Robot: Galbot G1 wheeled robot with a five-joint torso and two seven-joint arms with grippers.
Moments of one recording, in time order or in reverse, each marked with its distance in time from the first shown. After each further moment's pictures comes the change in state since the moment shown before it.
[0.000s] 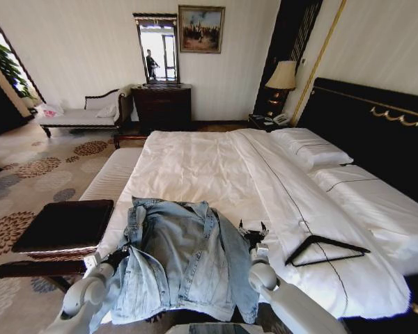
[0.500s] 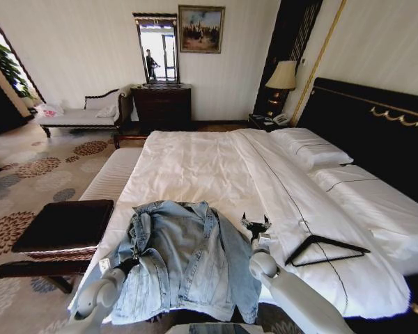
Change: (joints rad) left arm 0.016 -0.017 0.044 -0.039 0.008 0.041 -0.060; right arm 0.055 -0.011 0.008 -0.006 0.064 -0.004 0.005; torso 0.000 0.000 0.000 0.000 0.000
